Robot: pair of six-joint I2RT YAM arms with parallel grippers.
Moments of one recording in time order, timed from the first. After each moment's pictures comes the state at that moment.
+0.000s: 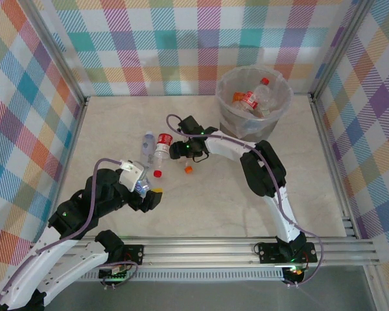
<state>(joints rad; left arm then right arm) -0.67 0.56 0.82 -0.81 0.02 -0.06 0.74 2.24 1.75 -0.52 -0.16 0.46</state>
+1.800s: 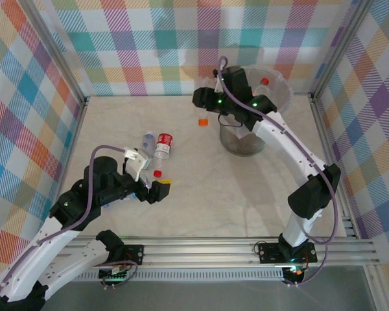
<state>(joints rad) -0.67 0.70 0.94 -0.66 0.21 -0.08 0.57 1.75 1.90 -0.66 -0.11 0.59</state>
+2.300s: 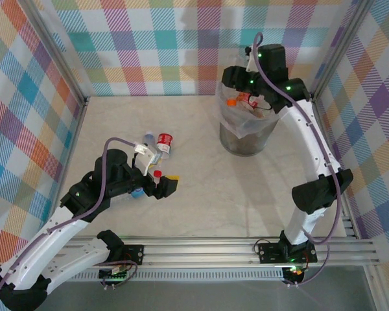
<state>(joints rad) -0.67 0.77 0.94 -0.60 0.25 -0.09 0.35 1.77 2.13 -0.82 -0.23 0.41</state>
